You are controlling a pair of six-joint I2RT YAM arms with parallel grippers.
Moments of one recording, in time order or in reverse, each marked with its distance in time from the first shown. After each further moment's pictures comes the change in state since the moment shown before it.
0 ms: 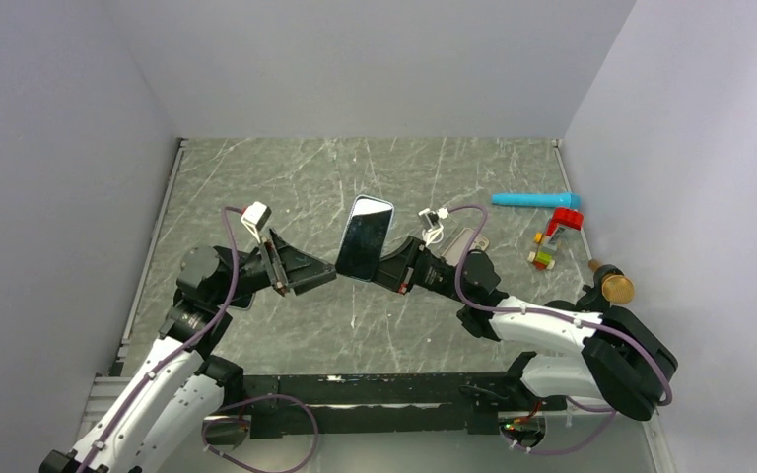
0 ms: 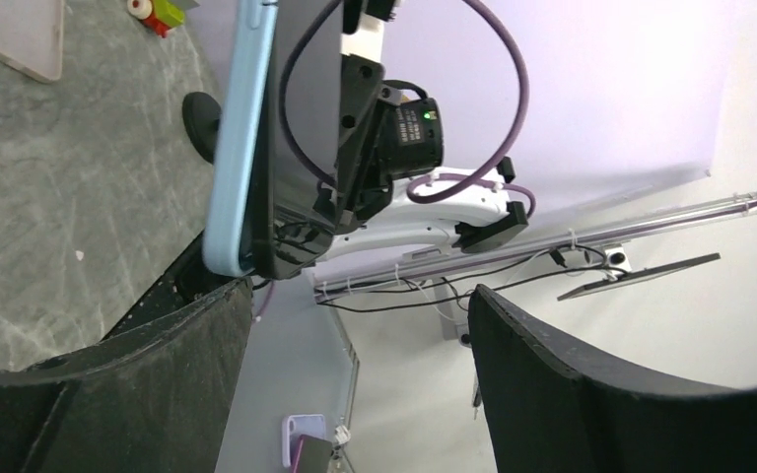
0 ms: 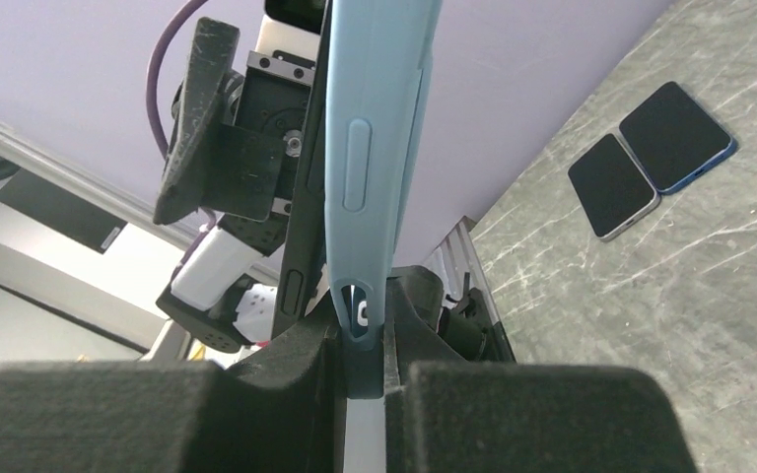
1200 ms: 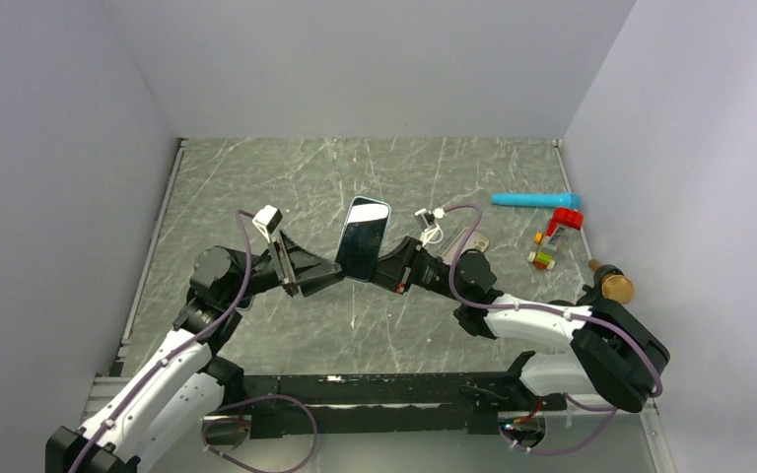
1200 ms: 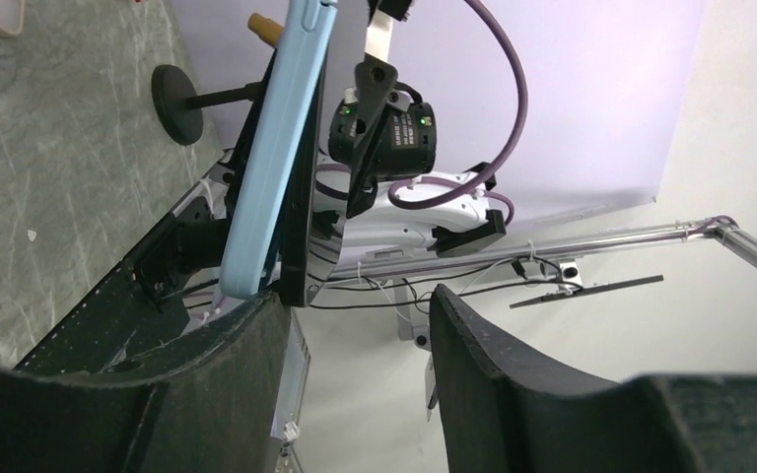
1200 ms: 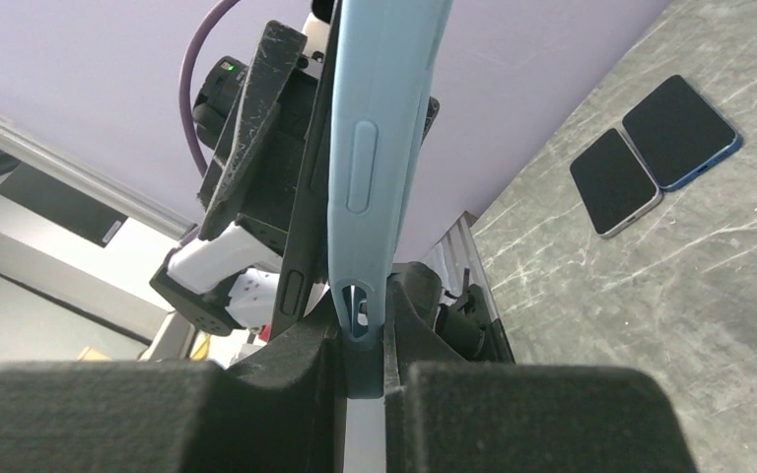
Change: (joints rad) left arm -0.032 0.063 -0.084 0.190 -0.010 -0.174; right arm 0.002 0.057 0.001 0.060 -0.031 0.010
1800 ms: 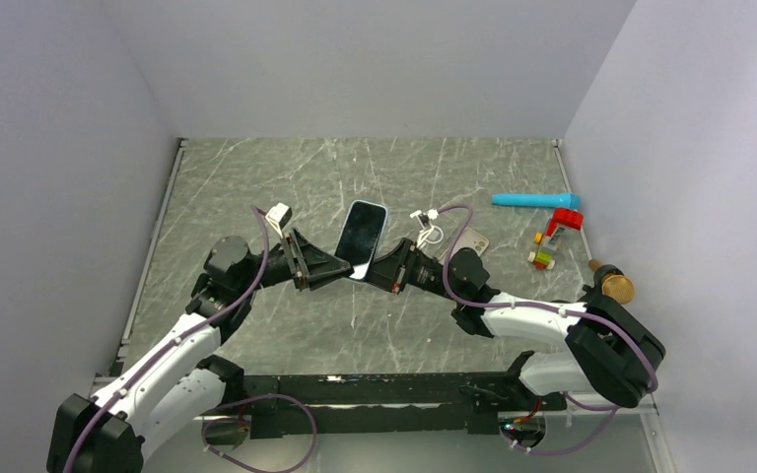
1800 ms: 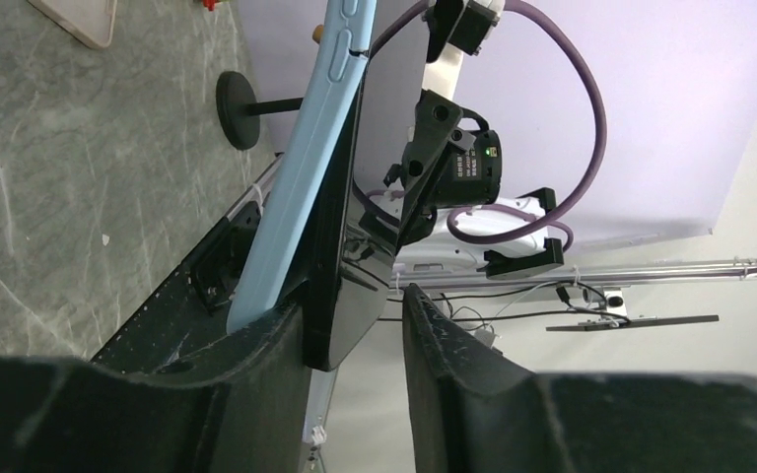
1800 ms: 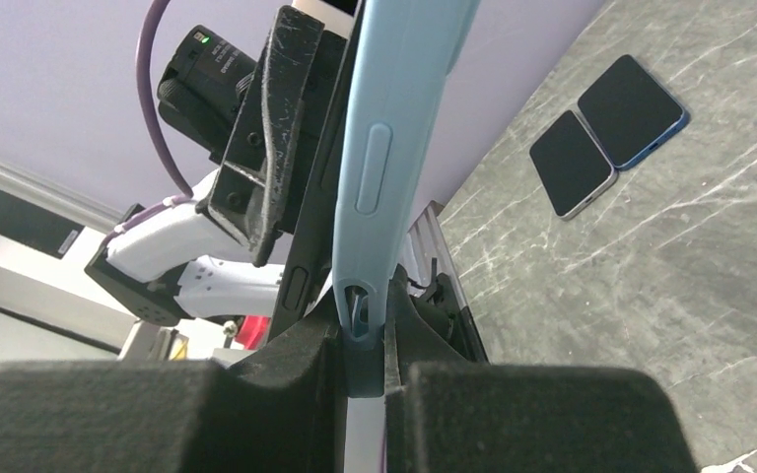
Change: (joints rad) left arm -0.004 0.160 0.012 0.005 -0.021 0.094; right arm 0.006 0.035 0.008 -0.056 0.026 -0.035
